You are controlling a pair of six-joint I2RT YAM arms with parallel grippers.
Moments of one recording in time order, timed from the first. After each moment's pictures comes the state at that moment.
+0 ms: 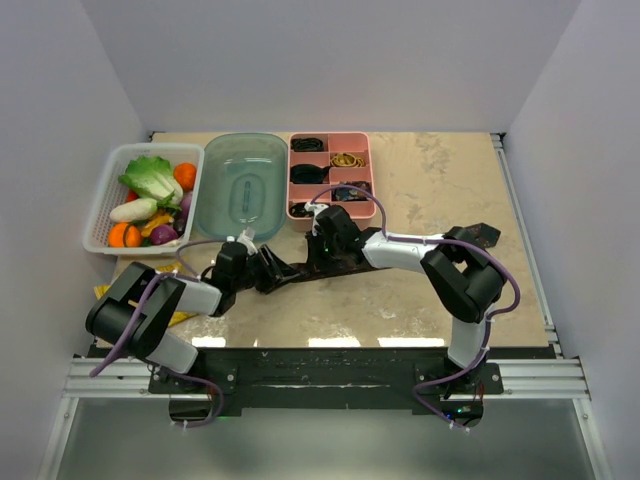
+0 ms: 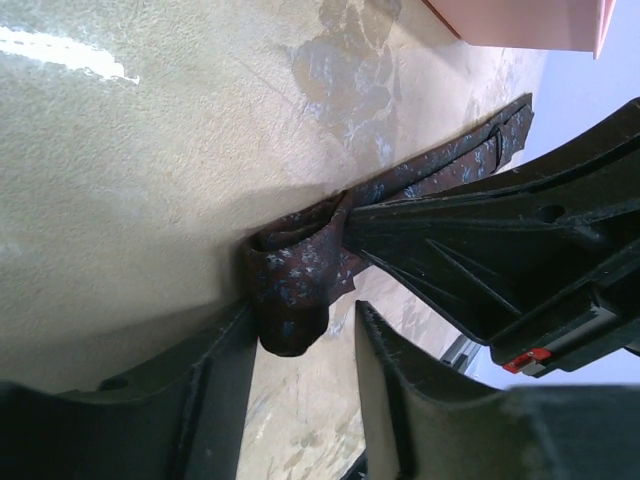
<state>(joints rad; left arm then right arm) -0.42 1.51 0.30 0.62 0.36 -1.06 0.79 1.88 1.10 -0.06 -0.15 0.43</state>
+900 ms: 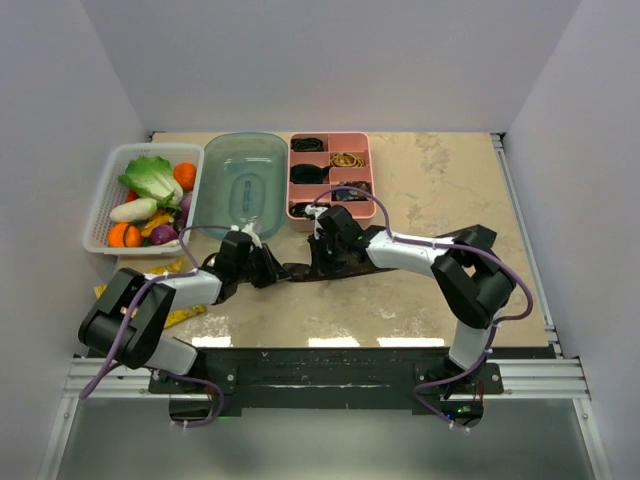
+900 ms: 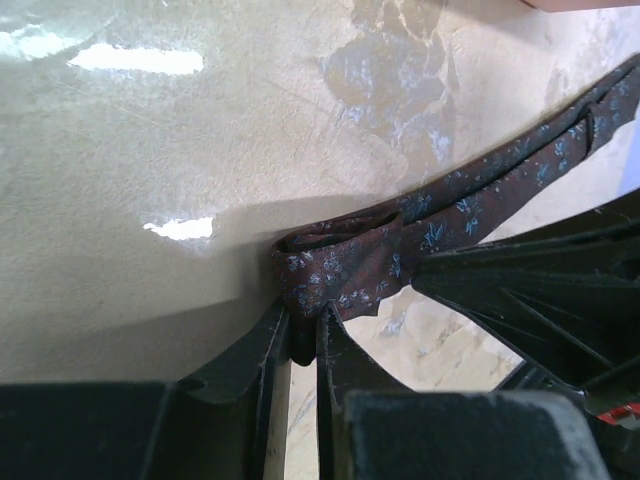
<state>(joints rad) -0.41 1.46 0.42 0.32 0.31 -0.83 0.79 1.82 1.10 -0.18 -0.17 0.41</state>
